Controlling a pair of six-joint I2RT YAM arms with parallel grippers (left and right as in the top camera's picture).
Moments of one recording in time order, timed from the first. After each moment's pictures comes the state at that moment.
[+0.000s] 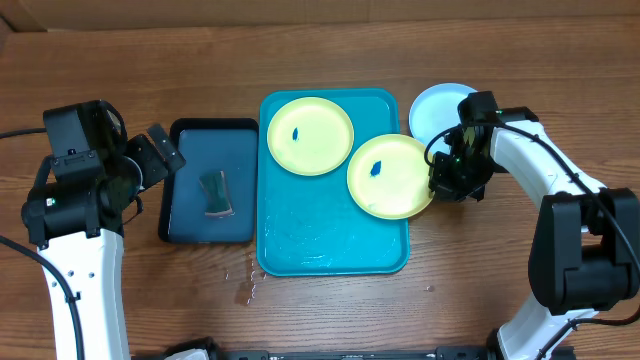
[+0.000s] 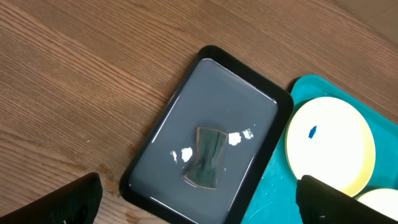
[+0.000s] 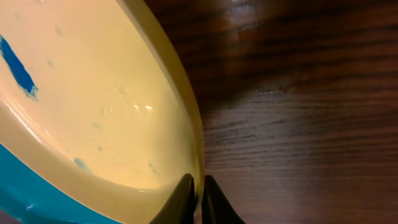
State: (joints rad) left arm 0.23 1.24 1.32 -1.02 0.00 -0.36; right arm 0.09 1.89 1.27 -1.03 -0.32 0.34
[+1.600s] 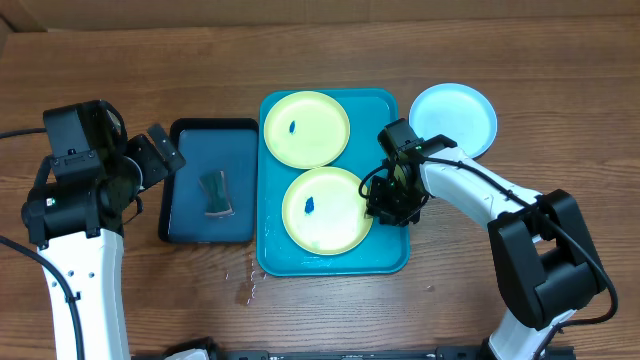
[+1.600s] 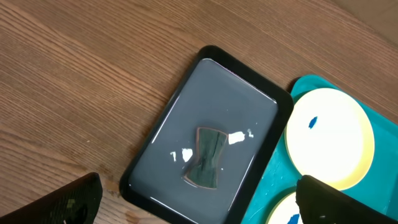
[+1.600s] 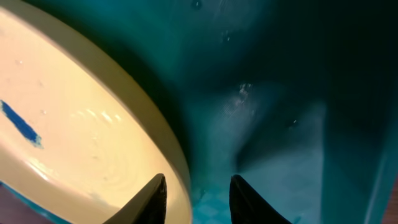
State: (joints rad) left arm 0.23 1.24 1.32 -1.02 0.00 -0.36; right arm 0.44 1.89 1.17 -0.82 -0.37 0.68
